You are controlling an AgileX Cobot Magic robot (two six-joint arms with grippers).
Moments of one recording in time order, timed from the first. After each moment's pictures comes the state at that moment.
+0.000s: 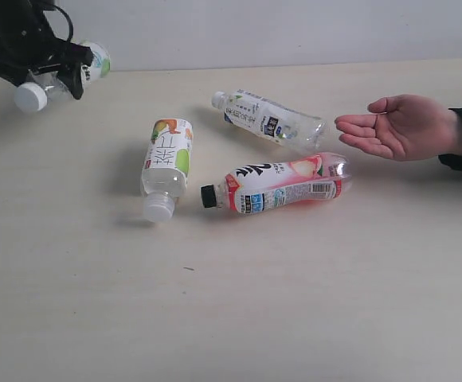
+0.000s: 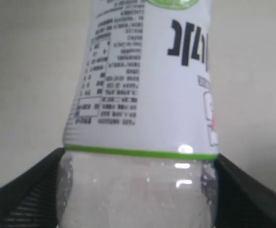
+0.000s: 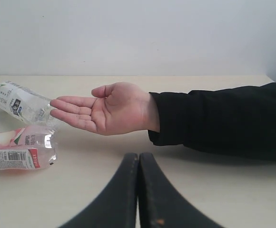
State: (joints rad) left arm -0.13 2.37 -2.17 0.00 1.22 0.02; right arm 0.06 0.01 0.00 0.24 0.31 -0.26
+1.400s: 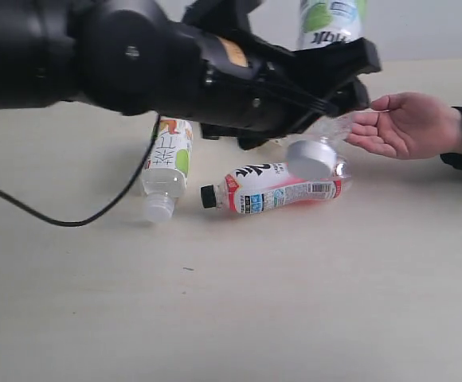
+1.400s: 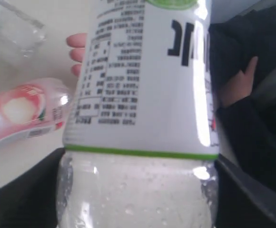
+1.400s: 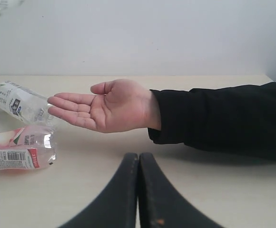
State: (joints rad) left arm -0.96 1.74 -1.24 -0.38 0.17 -0.48; right arm 0.06 0.01 0.00 0.24 0.31 -0.26
